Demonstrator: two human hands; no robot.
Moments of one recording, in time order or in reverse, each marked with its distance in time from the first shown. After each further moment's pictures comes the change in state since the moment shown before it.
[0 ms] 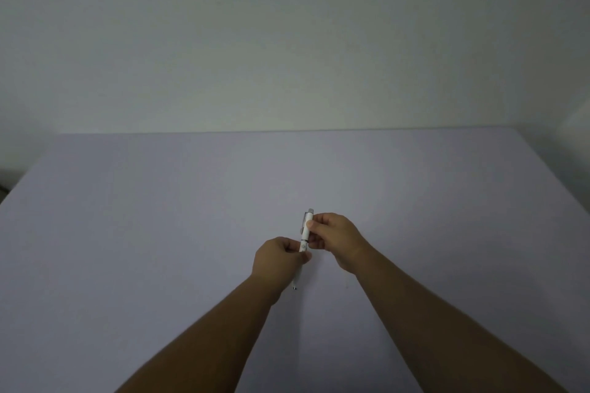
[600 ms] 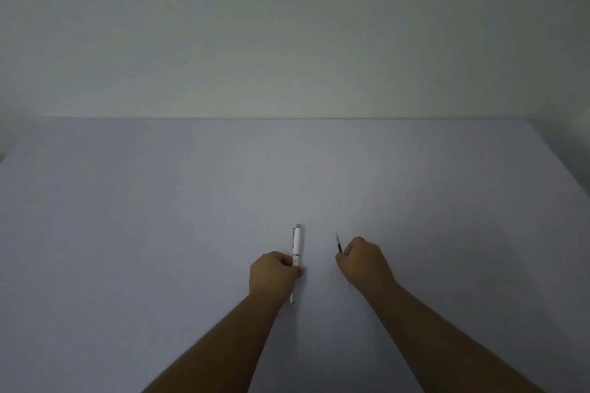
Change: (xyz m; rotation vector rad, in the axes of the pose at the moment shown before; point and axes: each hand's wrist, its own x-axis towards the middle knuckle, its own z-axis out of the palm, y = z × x) left_hand 0.024 -0.042 0.015 0.148 0.098 -0.129; right_hand 0.000 0.051 -0.028 -0.884 0.307 0.167
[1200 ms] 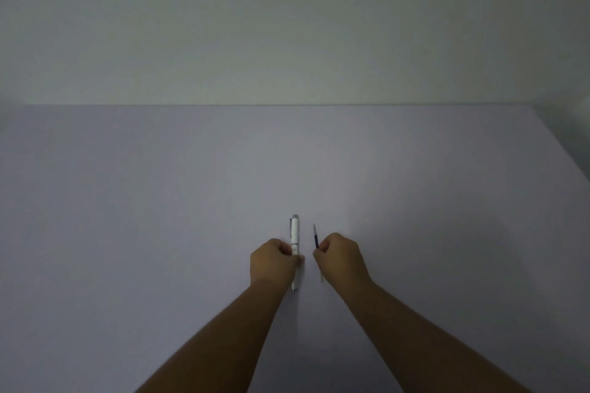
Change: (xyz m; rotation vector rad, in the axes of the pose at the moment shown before) left_hand 0.012 -0.005 0.011 0.019 0.042 0.014; right_hand -0.009 -0.019 0.032 0.130 -0.001 -0.031
